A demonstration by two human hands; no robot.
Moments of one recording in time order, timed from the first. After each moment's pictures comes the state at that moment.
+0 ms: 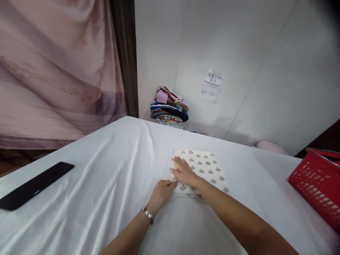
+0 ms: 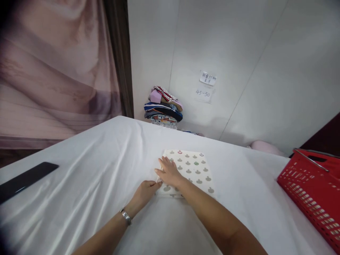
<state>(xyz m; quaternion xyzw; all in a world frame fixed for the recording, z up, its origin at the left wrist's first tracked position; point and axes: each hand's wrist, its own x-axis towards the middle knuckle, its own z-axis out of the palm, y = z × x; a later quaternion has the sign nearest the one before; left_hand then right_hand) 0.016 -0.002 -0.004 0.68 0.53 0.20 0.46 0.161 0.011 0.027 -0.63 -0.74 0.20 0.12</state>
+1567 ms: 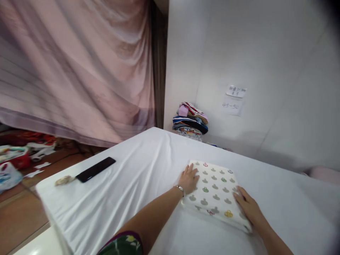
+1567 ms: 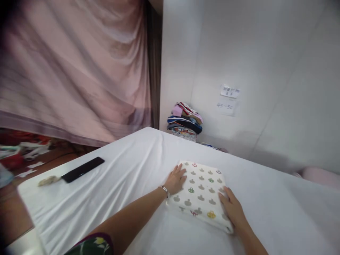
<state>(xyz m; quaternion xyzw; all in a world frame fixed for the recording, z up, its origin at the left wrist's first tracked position) 0.079 0.045 -0.003 0.83 0.47 0.17 0.24 0.336 -0.074 -0.020 -0.79 -0.44 0.23 0.36</state>
